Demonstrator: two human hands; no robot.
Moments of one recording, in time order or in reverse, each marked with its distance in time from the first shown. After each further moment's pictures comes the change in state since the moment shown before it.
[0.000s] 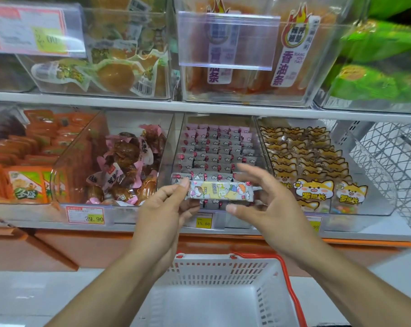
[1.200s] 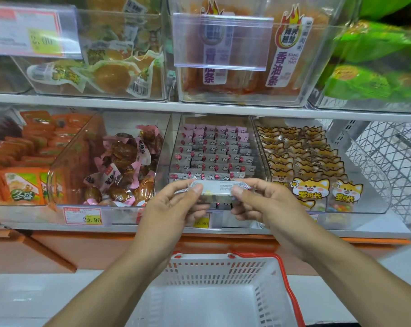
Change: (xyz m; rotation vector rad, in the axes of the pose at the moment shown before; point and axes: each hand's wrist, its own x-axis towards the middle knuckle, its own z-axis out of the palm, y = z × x) left_hand -0.005 0.000 0.003 0.151 -0.135 0.066; right_hand 0.009 -0.002 -0.006 0.399 -0.064 0.285
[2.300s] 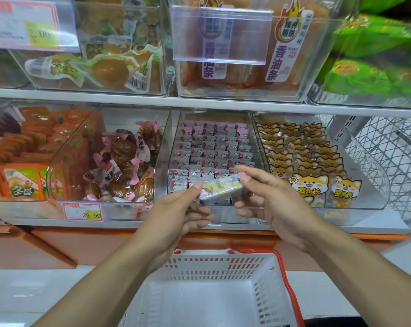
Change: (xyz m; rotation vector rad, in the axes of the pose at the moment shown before) left_hand 0.006 -0.005 -0.002 -0.005 -0.083 -0.233; right_hand 0.005 0.001 -0.007 0.099 -0.002 0.044
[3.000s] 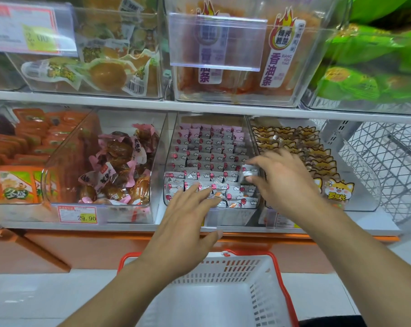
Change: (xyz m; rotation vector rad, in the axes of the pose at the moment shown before) left_hand 0.005 -0.029 0.000 1.404 -0.060 0.636; right_hand 0.032 -0.022 -0.032 -1.581 0.302 -0.567
